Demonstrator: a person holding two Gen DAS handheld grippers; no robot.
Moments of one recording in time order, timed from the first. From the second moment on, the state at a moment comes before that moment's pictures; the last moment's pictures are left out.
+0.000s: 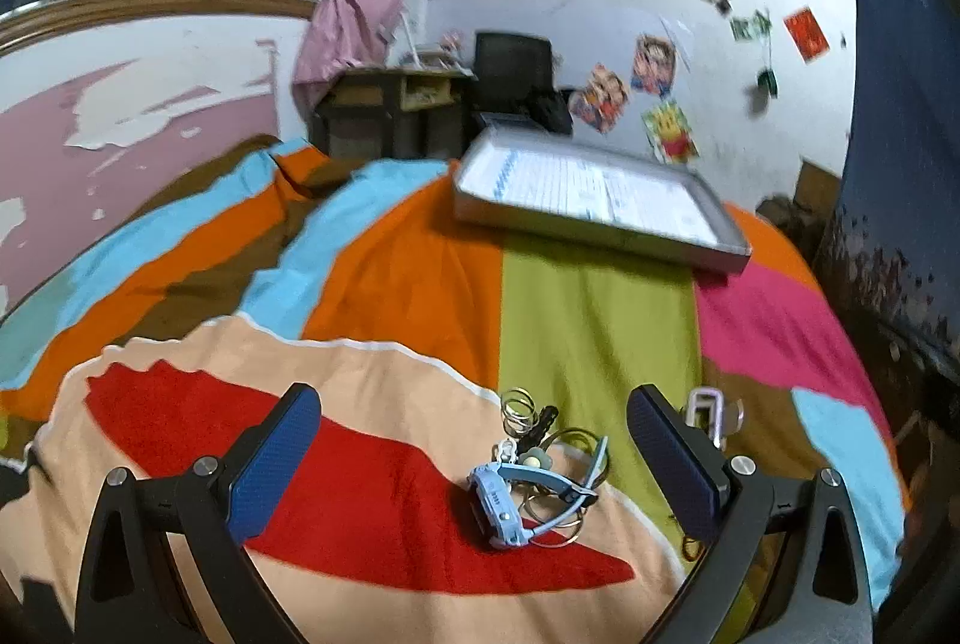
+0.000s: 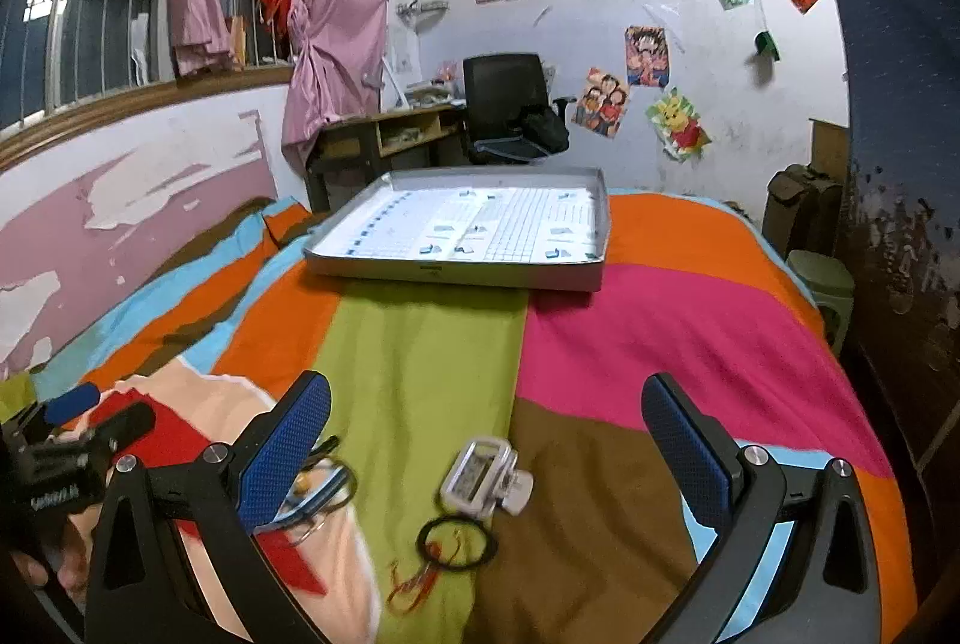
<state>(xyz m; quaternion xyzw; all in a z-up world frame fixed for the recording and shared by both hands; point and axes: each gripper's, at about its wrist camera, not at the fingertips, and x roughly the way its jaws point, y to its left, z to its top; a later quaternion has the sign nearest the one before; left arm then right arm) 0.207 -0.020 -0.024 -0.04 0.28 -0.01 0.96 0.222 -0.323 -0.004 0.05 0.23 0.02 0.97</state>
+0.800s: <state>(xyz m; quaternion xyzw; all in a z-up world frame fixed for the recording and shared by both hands) 0.252 -0.021 -0.116 -0.09 0.45 -0.09 0.88 0.321 -0.322 -0.139 0.14 0.44 0.05 0.89</state>
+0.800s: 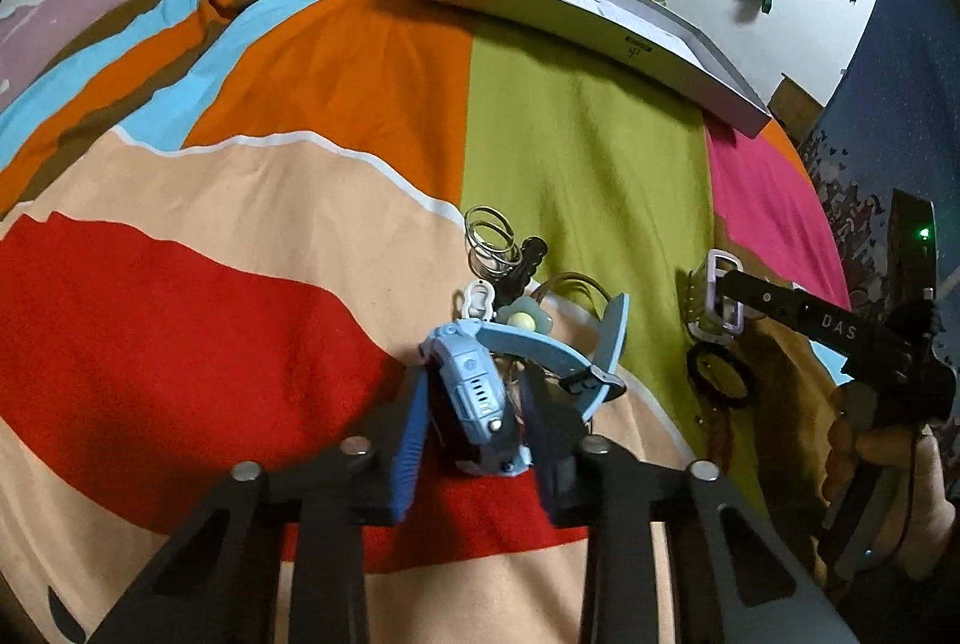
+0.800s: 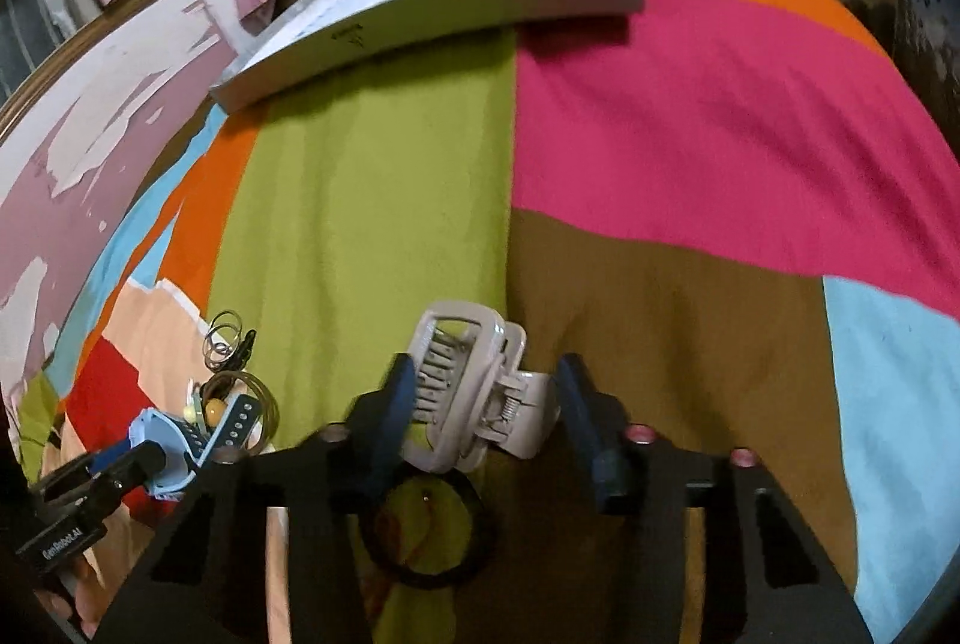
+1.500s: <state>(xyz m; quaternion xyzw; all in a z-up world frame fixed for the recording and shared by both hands) 0.240 -0.015 -0.085 -0.13 0.42 -0.11 0.89 0.303 -0.324 -0.102 0.14 0.38 0.08 0.91</state>
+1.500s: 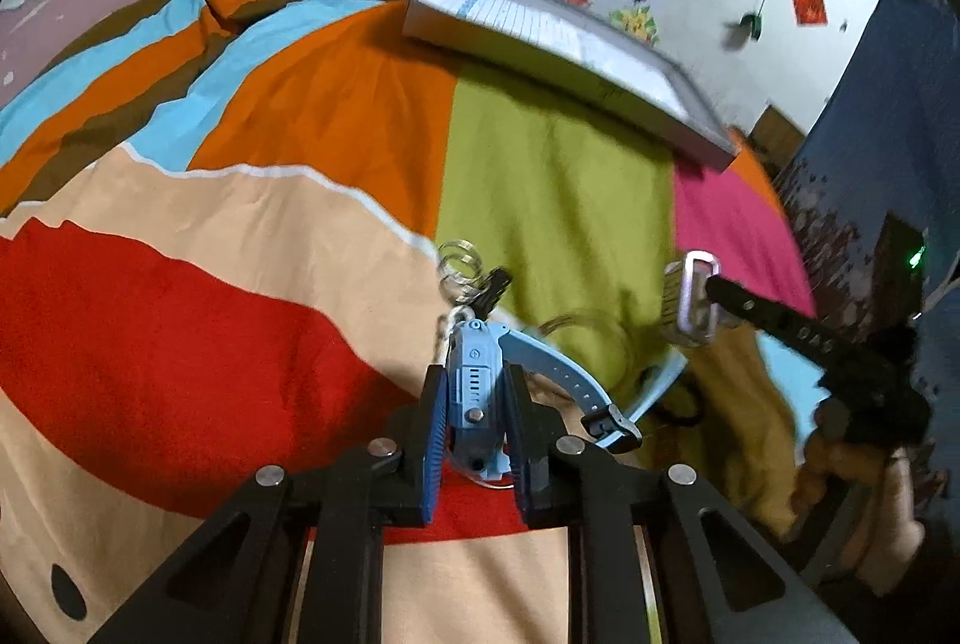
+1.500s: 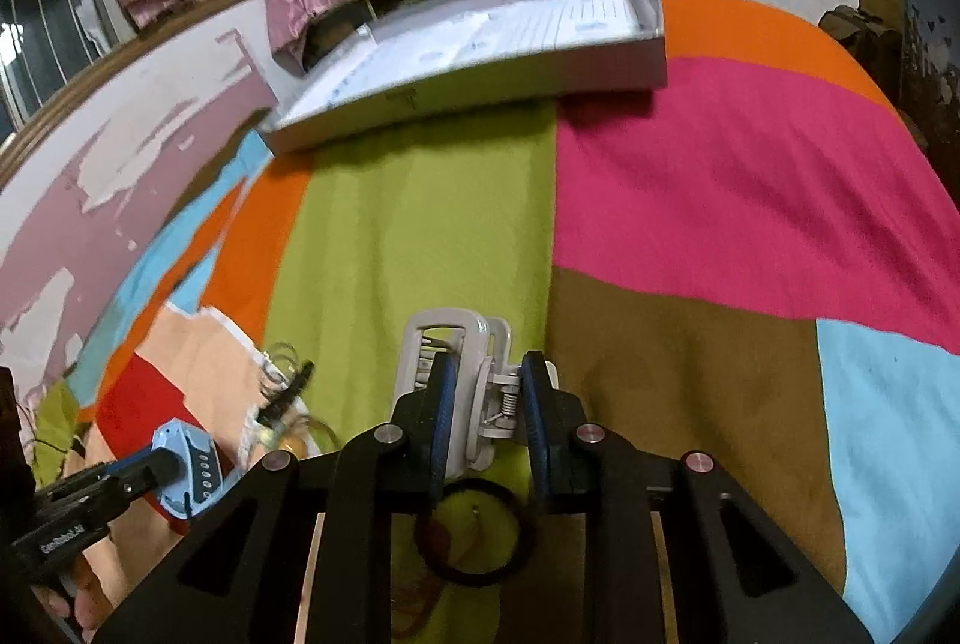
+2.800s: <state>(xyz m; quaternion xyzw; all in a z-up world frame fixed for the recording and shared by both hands) 0.509 -0.107 -0.030 -0.13 0.34 -0.06 0.93 0.475 -0.380 -0.043 0.14 0.24 0.05 0.96</state>
